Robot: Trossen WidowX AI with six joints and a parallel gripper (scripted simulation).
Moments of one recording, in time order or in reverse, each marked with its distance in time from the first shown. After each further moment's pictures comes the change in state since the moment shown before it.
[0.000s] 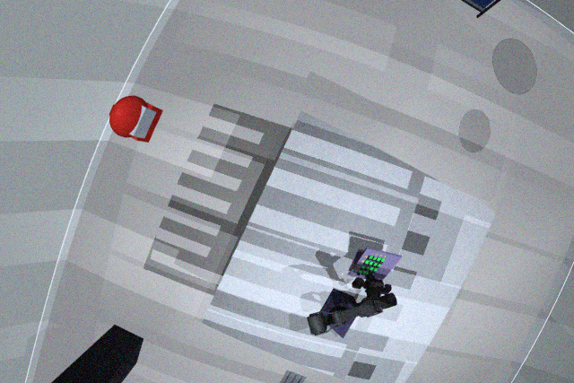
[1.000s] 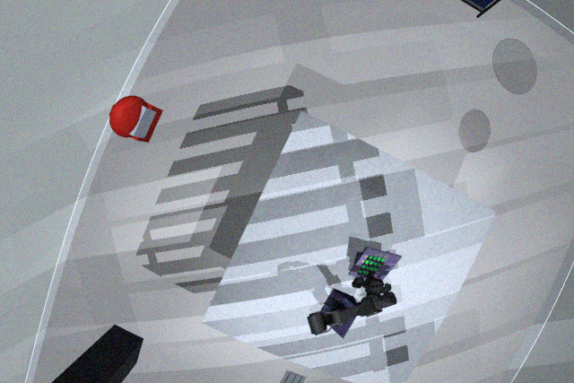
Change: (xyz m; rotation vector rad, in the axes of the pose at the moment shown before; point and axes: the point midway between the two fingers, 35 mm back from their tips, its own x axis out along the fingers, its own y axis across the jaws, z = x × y) arm 0.003 0.000 0.000 0.001 -0.001 0.001
